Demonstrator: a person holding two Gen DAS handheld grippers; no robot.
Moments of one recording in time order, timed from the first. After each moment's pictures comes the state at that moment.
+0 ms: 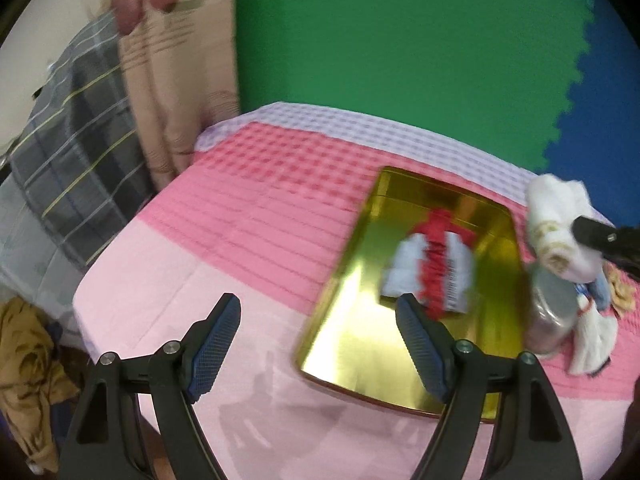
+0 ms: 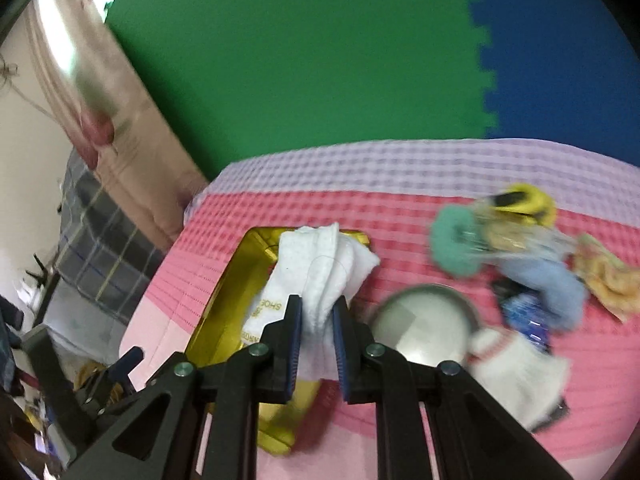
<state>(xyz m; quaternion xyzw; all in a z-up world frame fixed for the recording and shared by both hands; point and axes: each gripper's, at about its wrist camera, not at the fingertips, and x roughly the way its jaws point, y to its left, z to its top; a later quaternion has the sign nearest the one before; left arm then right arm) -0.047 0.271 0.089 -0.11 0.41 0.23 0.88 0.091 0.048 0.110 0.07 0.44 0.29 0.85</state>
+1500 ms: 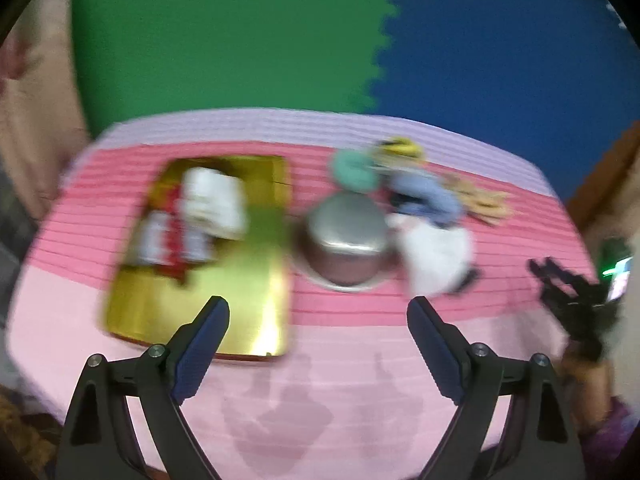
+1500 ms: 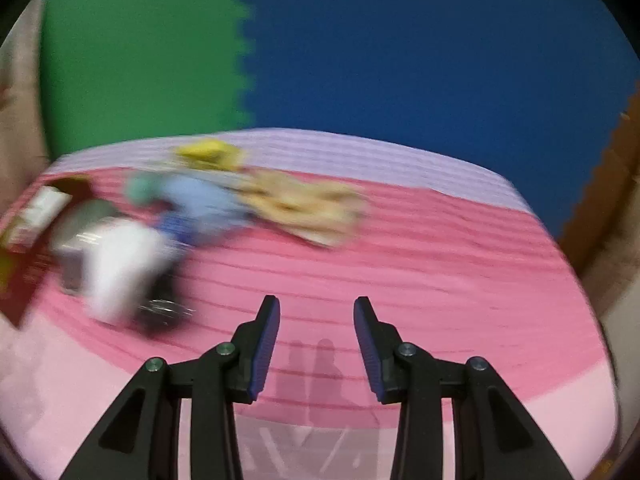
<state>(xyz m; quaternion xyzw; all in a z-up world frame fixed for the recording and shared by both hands) -0.036 0.104 0.118 -0.07 0.45 -0.03 0.89 0.030 -0.201 0.030 -0.05 0.35 0.01 0.93</state>
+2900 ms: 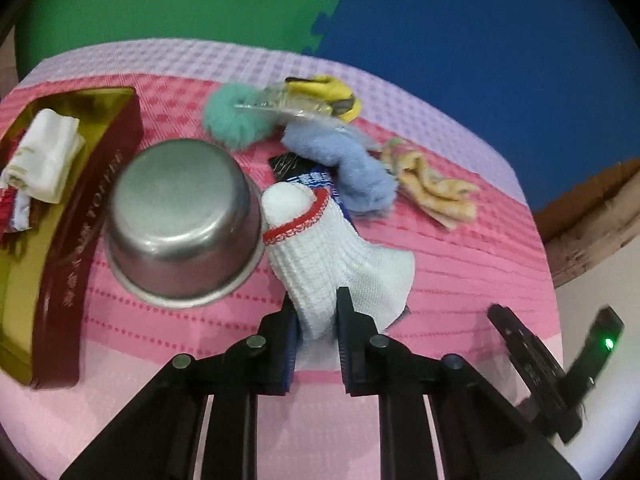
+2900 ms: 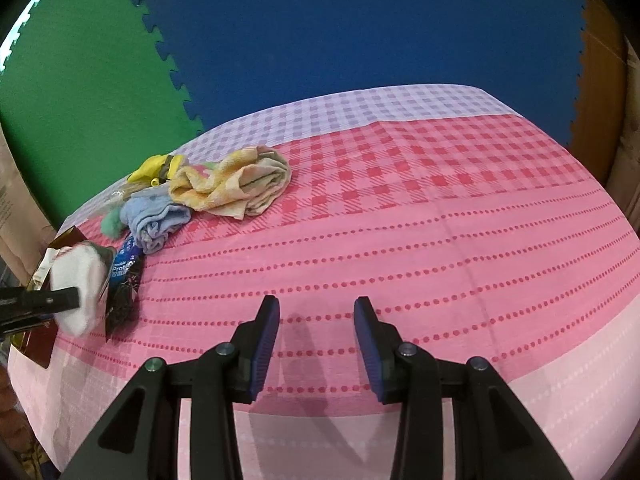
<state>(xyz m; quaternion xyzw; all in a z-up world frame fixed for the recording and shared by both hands) 0.038 0.015 0.054 -0.16 0.50 -0.08 0.85 0.036 -0.285 0.005 0.11 0.39 0.05 0.91</state>
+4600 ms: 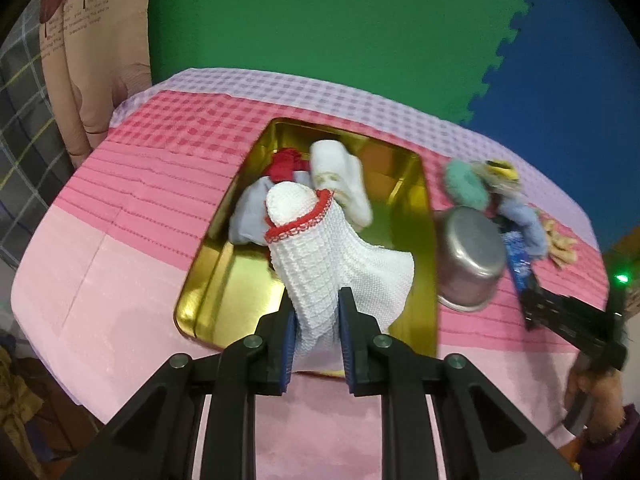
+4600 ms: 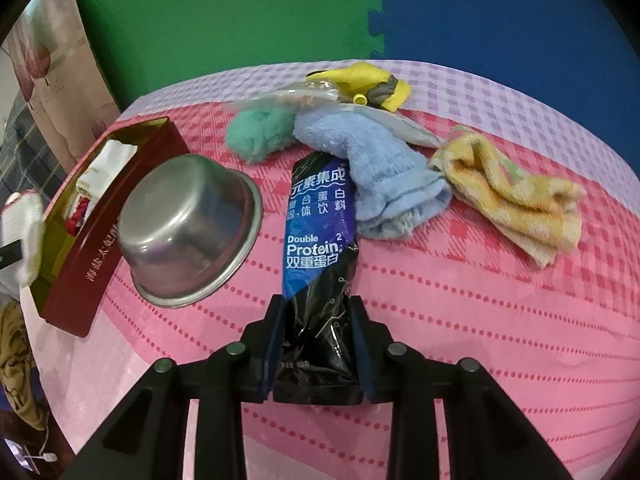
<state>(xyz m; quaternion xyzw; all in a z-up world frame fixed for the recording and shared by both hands) -0.027 0.227 0.080 -0.13 0.47 0.08 0.87 0.094 -0.100 0.010 -0.04 0.48 0.21 0.85</state>
